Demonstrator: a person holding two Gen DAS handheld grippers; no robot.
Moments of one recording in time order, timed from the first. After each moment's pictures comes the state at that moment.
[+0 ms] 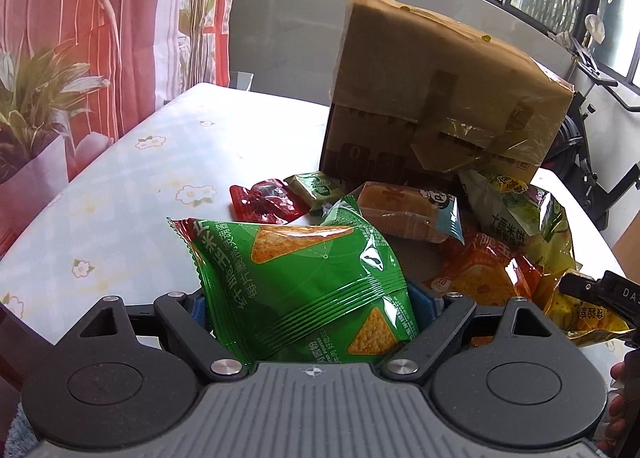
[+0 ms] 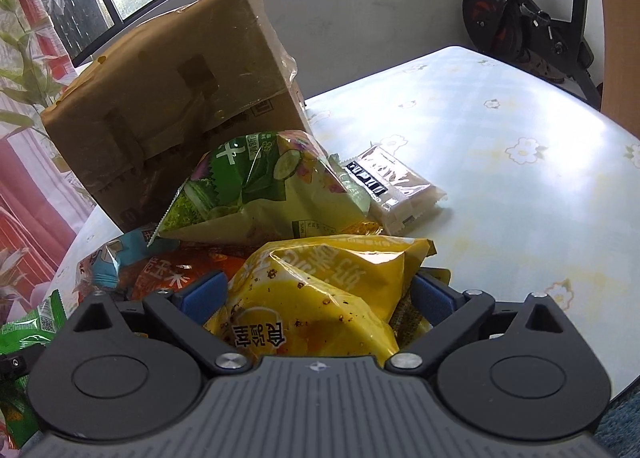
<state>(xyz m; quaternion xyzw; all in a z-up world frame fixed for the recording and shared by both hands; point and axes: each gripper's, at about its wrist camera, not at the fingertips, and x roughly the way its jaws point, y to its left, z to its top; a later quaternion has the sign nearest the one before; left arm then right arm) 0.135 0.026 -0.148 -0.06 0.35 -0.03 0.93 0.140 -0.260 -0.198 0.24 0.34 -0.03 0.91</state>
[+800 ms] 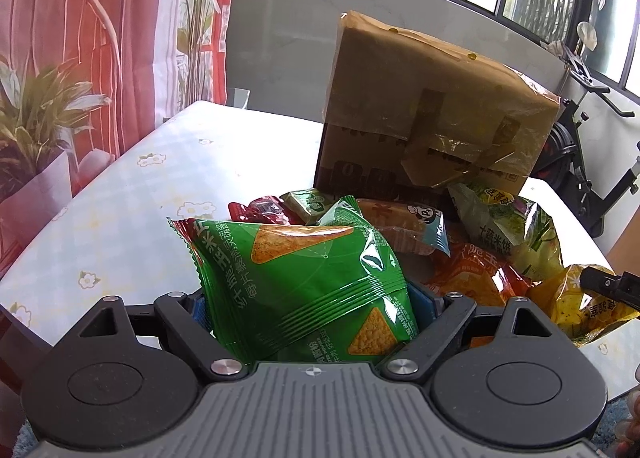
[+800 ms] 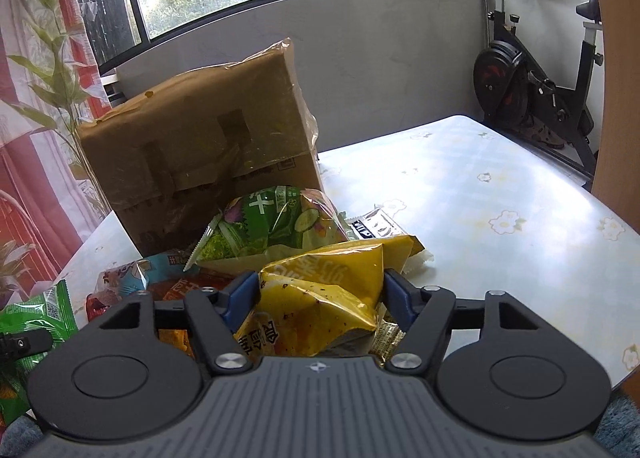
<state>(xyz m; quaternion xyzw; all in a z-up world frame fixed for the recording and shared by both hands) 0.122 0.026 -0.139 -0.05 0.33 -0.03 0.94 0.113 -0.250 -0.160 0.18 0.27 -0.03 0.95</state>
